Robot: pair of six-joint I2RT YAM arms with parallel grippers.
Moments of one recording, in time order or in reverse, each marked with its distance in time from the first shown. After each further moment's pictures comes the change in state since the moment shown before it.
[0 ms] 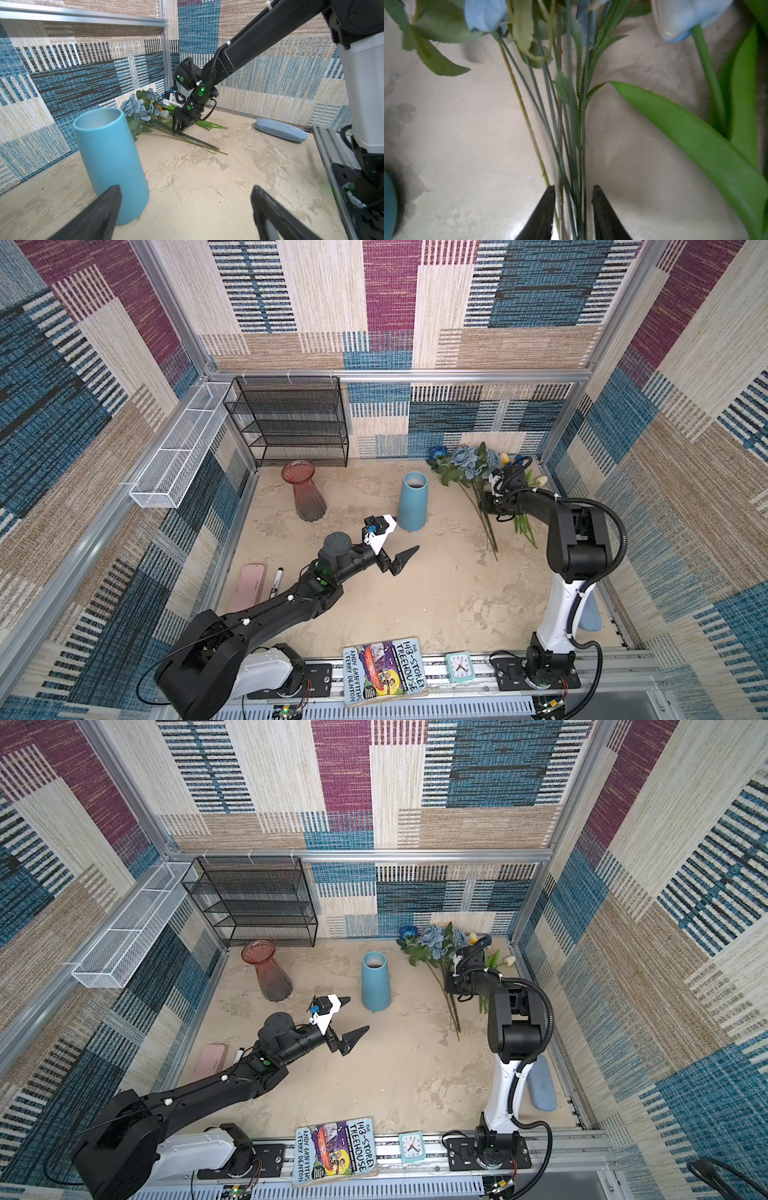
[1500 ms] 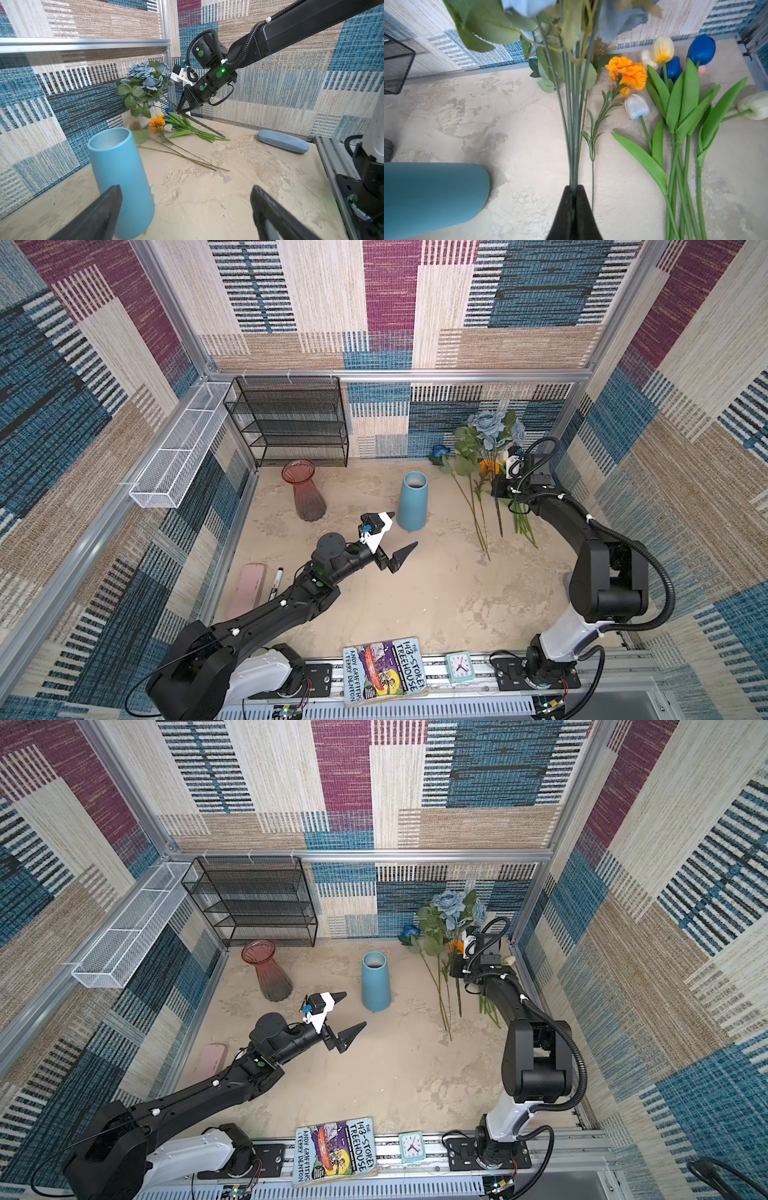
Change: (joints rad) left arm 0.000 -0.073 0.003 0.000 -0.012 0.019; right arm 0.001 -0.365 -0.107 0.058 -0.018 0.004
